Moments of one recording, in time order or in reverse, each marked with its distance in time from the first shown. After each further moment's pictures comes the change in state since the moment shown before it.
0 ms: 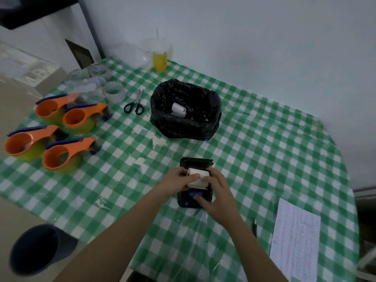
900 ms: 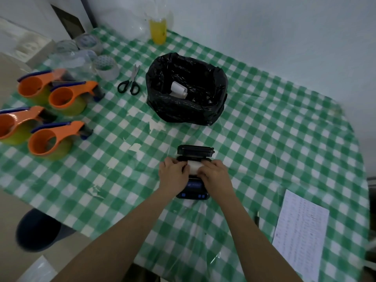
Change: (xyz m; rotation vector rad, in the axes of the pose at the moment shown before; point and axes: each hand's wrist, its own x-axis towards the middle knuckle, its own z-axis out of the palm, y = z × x) left_hand 0.035 -0.040 0.019 0.777 0.462 0.113; right_hand 0.045 0.051 0.038 -0.367 -0.020 -0.113
